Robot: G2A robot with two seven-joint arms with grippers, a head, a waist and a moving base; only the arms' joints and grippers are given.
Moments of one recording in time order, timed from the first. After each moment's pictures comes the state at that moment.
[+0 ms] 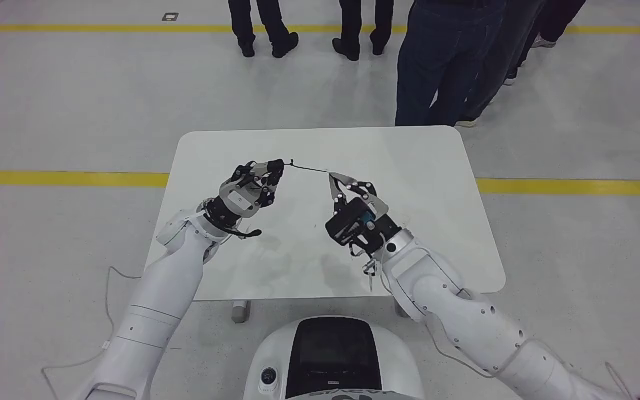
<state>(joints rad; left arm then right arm) 1.24 -1.18 -1.26 -1.42 -1.26 0.21 -1.10 -1.28 -1.04 0.78 -1.93 -1.57 0.18 0.03</state>
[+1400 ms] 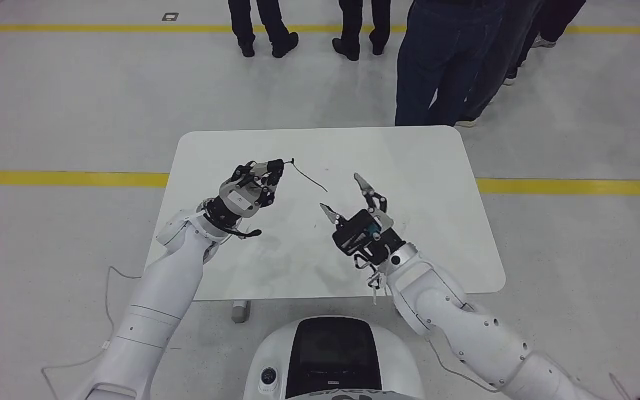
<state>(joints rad) 1.24 -1.18 -1.26 -1.42 -1.26 0.21 -1.10 -1.35 -1.01 0.78 -1.95 -1.55 0.22 0.02</state>
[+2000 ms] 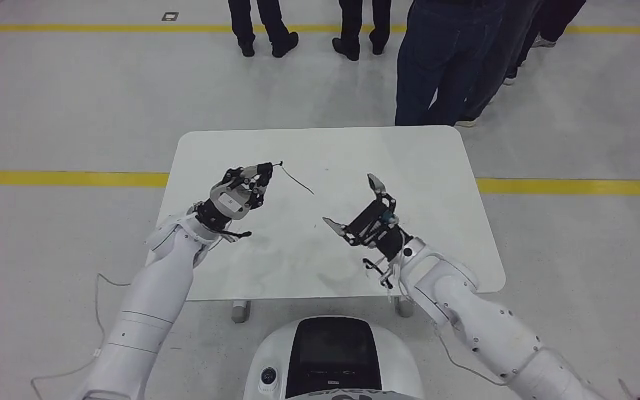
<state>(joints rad) 1.29 -1.16 -1.33 -1.39 -1.22 0.25 -1.07 -1.39 -1.00 0.91 -1.92 -1.33 -0.03 0.03</state>
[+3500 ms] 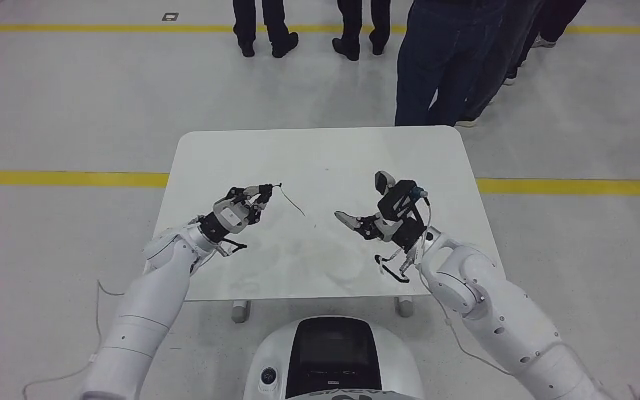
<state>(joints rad) 1.29 -1.14 -1.31 -1.27 -1.14 0.30 -1.05 -1.41 -1.01 1.04 -1.89 -1.03 -0.20 0.09</state>
